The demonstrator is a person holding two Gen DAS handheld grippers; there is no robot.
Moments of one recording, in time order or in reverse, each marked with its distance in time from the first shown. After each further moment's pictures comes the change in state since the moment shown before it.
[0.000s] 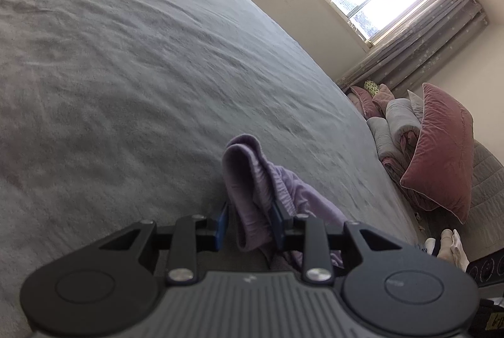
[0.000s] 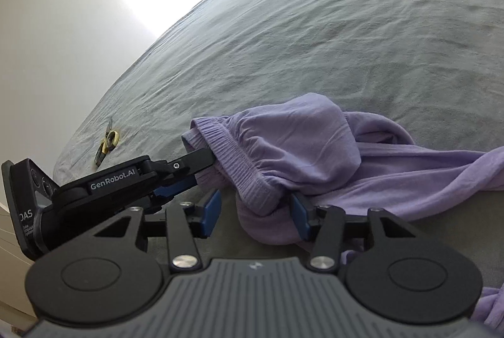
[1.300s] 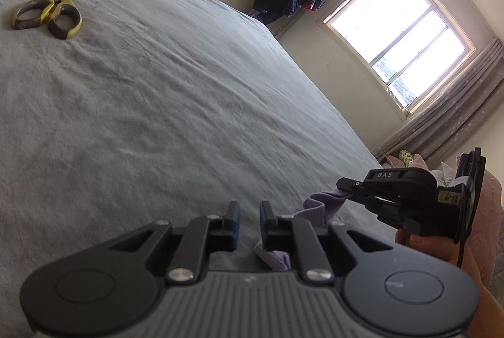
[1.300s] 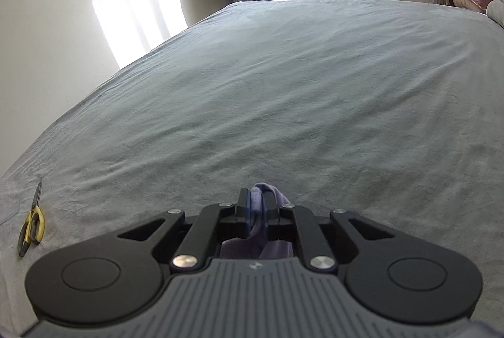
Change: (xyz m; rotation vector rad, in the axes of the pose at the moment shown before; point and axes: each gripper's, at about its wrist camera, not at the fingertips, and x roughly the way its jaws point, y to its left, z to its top) left arm -0.029 0.049 0.035 -0.108 -0.226 0.127; right arm 0.114 0.044 0.140 -0.170 -0.159 -0.234
